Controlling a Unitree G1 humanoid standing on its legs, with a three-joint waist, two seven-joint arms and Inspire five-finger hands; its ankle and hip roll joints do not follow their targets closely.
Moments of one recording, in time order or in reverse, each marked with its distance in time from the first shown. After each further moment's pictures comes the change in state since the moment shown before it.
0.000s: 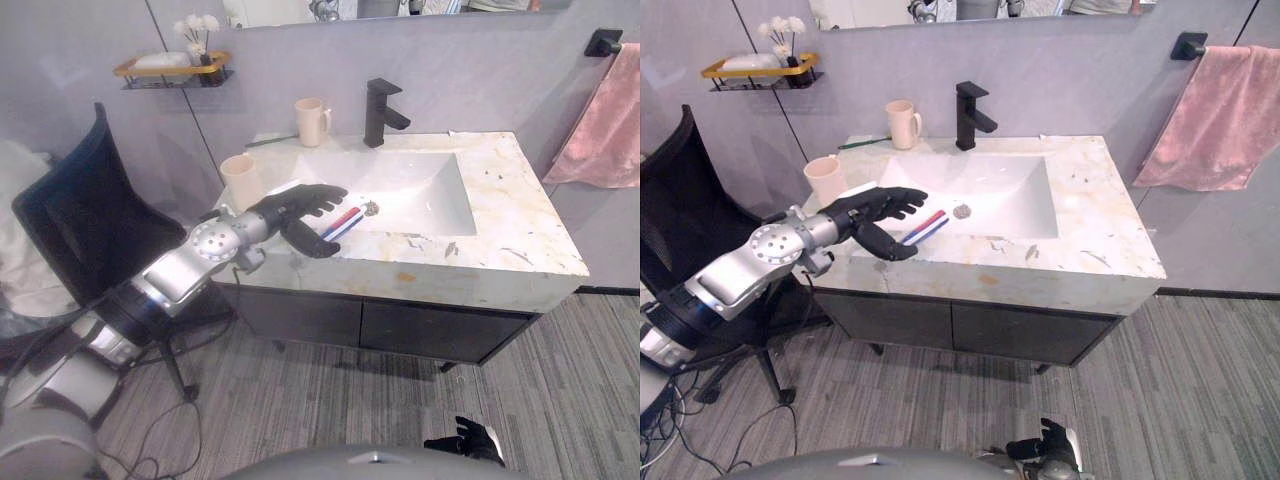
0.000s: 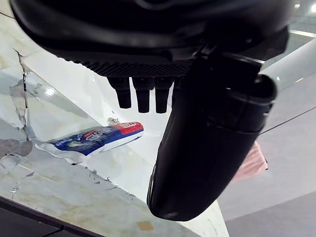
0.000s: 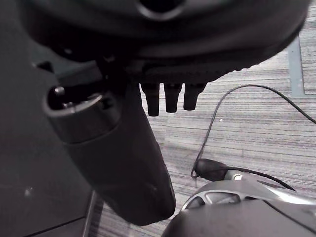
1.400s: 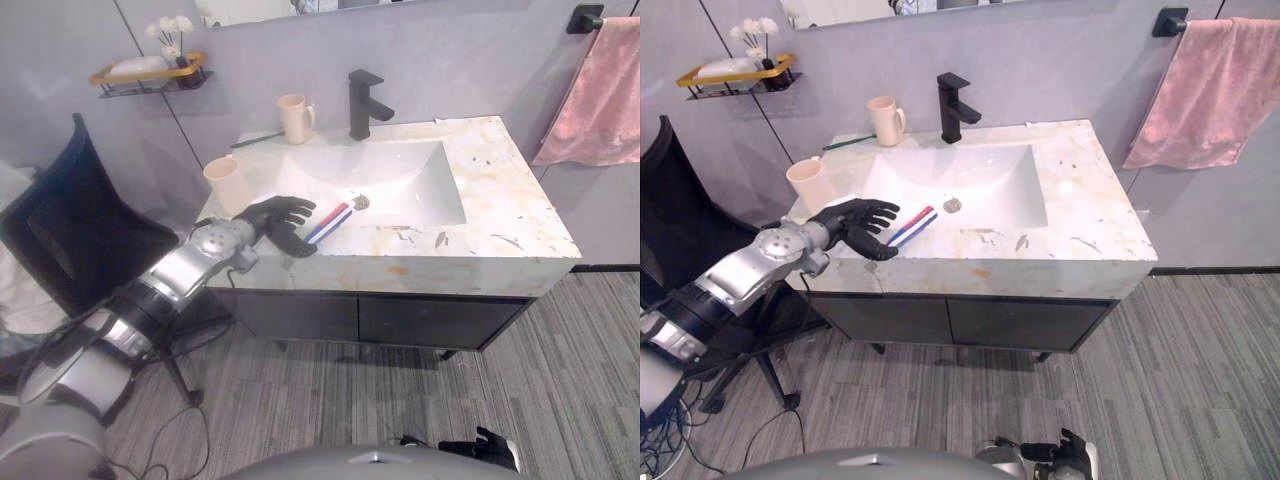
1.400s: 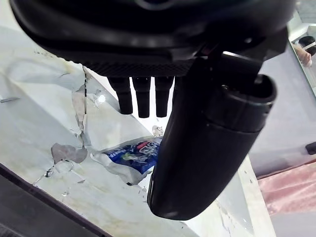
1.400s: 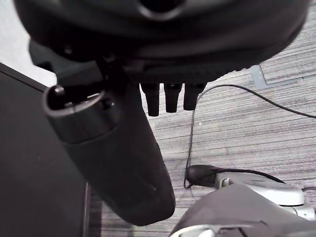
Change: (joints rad) left arm -0.019 -0.056 0.006 0.148 0.024 0.154 0.066; right arm 0.018 -0.015 -0.066 0.002 0.121 -0.016 -0.043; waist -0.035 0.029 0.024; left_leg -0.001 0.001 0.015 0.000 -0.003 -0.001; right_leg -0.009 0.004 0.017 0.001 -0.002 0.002
